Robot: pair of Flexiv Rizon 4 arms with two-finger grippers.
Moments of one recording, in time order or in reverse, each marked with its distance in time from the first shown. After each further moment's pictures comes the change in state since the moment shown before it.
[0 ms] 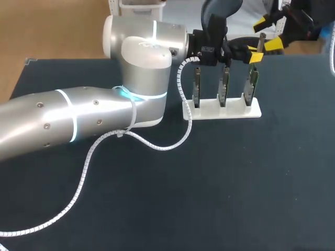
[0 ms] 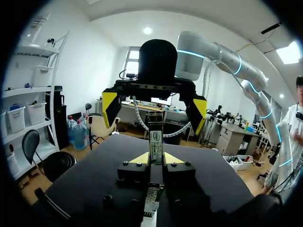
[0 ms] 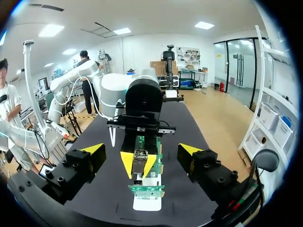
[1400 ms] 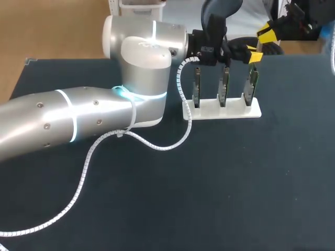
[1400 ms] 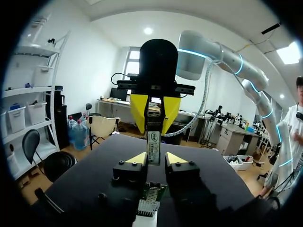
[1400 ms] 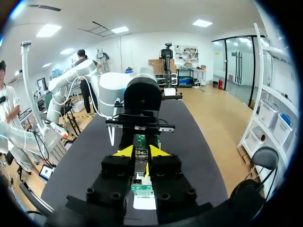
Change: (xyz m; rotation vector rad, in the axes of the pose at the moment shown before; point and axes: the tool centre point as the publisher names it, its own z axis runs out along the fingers) left arm 0.000 0.001 0.000 -0.001 -0.001 0.000; right arm 0.002 -0.001 0.001 0.012 0.018 0.013
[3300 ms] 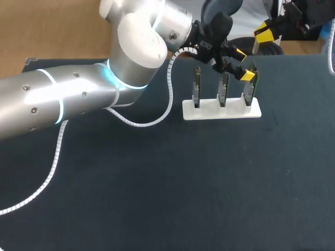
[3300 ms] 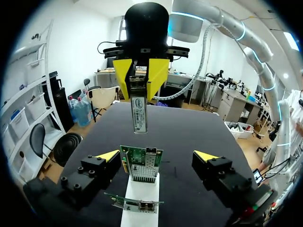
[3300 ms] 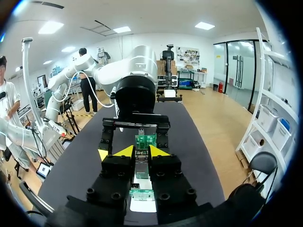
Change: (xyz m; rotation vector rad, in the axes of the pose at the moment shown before) left arm 0.034 -0.007 -0.026 -0.015 0.368 0.072; right arm -0.005 -0.001 0.005 0.006 -0.004 -0.032
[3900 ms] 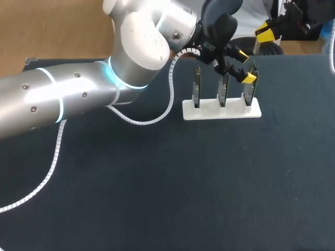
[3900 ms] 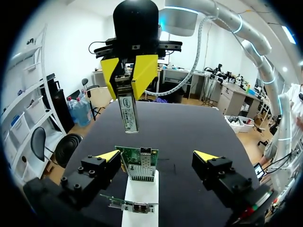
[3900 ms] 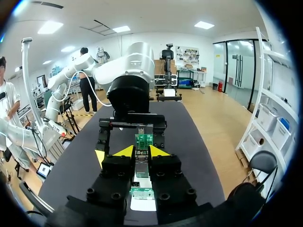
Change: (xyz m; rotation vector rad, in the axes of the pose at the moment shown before) left arm 0.003 -0.005 0.003 -0.005 0.044 0.040; right arm 0.001 0.000 -0.002 0.003 0.005 0.004
